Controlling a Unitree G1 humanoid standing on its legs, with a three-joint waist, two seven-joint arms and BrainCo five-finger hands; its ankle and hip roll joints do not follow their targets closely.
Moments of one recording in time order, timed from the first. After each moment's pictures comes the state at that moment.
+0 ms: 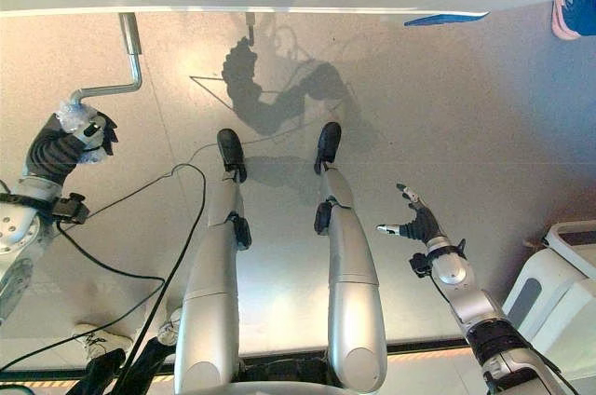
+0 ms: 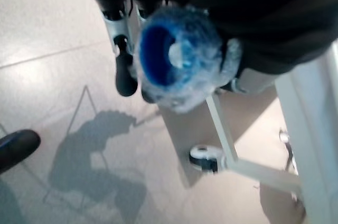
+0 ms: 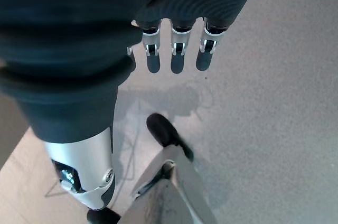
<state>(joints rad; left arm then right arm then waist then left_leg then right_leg) -0.20 0.96 -0.12 0.20 -0.56 -0.24 0.09 -0.14 -0.64 0.29 0.52 0.08 -0.24 -0.11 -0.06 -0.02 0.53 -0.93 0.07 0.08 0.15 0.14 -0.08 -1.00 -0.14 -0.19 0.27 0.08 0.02</state>
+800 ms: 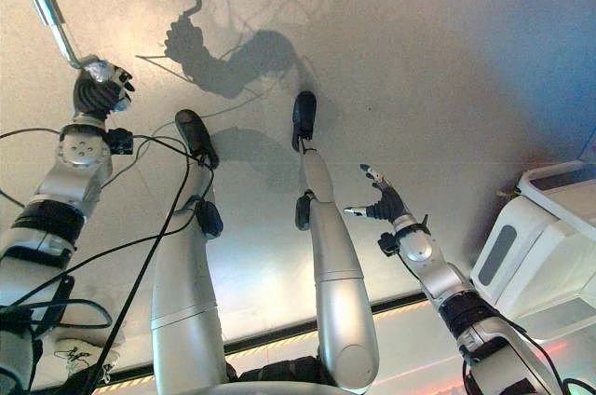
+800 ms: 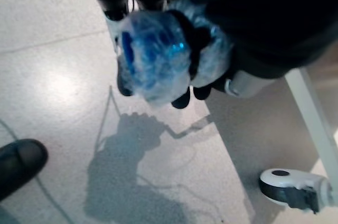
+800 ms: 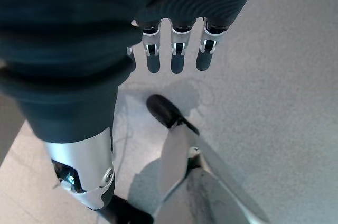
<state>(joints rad) -0.81 0.75 -0.37 0.81 -0.39 -0.20 0.30 -0.31 -0.56 0.45 0.48 0.15 -0.23 -0.14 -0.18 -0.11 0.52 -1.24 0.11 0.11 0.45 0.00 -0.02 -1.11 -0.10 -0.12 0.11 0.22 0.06</state>
